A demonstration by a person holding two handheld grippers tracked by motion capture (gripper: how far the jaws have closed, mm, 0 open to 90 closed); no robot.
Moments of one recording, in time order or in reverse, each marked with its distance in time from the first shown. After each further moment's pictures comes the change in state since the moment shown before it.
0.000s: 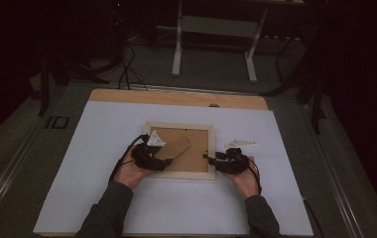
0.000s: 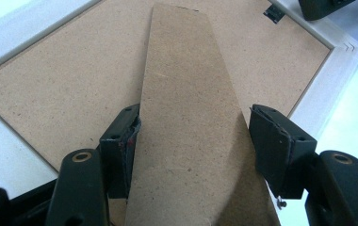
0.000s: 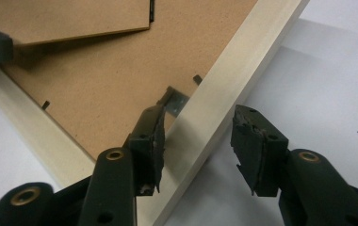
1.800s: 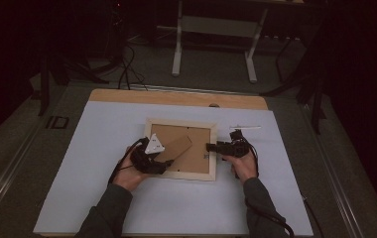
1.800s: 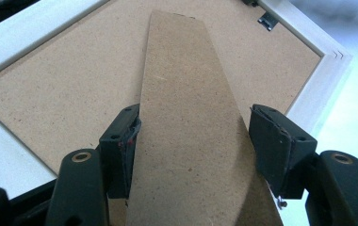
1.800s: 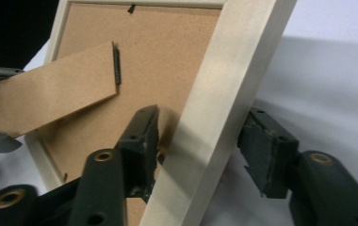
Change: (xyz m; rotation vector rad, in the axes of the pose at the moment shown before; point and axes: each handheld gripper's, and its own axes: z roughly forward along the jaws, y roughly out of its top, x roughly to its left) left arm -0.012 -0.004 -0.011 -0.092 0.036 0.098; right arm -0.040 0.032 0.018 -0.005 0.180 0.239
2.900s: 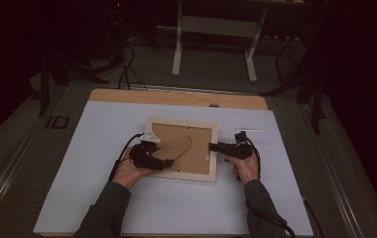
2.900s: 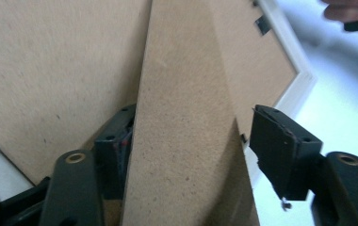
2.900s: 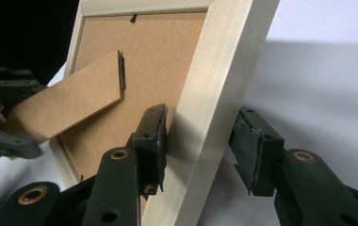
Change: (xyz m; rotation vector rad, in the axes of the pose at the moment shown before) left arm 0.024 -0.004 0.012 0.041 -0.204 -0.258; right arm -0.006 -0.008 -0.009 -0.054 0.063 0.053
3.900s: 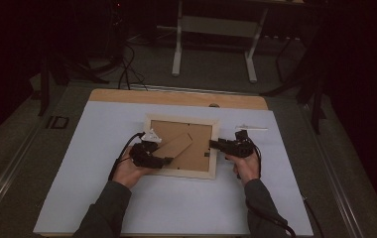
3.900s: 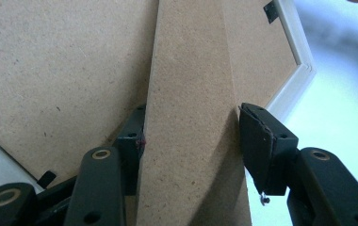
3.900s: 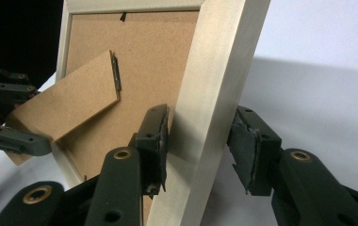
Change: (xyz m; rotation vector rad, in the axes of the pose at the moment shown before) left arm -0.007 0.005 -0.005 0.016 0.059 0.054; right arm 0.014 0.007 -0.008 -0.048 -0.040 -0.078
